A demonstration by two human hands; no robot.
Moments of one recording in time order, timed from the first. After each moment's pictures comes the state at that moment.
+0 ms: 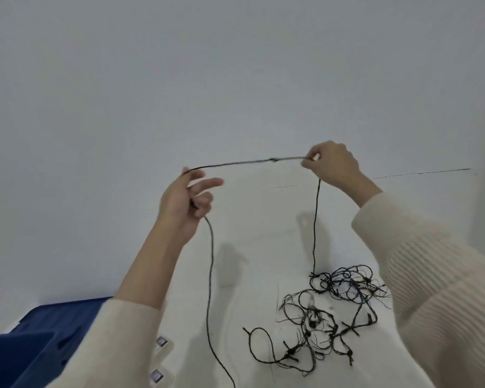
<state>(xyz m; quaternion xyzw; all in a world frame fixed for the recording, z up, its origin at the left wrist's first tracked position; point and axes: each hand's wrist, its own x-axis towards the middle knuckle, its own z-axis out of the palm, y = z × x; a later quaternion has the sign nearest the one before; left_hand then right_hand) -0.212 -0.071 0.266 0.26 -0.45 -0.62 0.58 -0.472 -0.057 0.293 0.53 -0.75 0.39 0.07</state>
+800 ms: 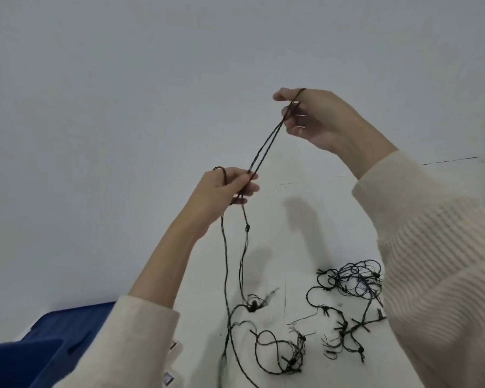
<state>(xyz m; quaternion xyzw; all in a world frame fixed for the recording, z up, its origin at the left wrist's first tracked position) -0.238 -0.056 0.274 0.28 -0.76 -0.37 0.45 -0.424 -0.027 0.360 0.51 -0.42 0.67 -0.34</state>
